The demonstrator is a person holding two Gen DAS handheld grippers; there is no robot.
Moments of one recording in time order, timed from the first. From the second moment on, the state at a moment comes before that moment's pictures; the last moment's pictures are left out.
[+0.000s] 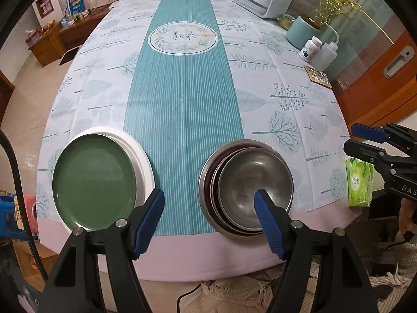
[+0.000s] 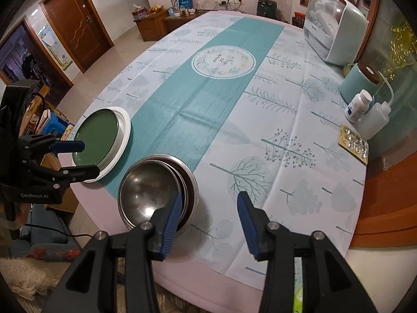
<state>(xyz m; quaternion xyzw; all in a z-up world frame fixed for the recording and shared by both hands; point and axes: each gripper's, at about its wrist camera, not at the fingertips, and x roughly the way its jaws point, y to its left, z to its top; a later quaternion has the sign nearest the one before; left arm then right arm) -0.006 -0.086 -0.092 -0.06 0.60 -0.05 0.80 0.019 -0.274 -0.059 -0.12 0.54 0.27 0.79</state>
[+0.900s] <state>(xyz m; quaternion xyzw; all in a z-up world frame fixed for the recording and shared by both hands) 0.014 -0.086 -0.179 -0.07 0.65 -0.13 0.75 -0.004 -0.257 -0.139 0.02 0.61 0.18 0.77</state>
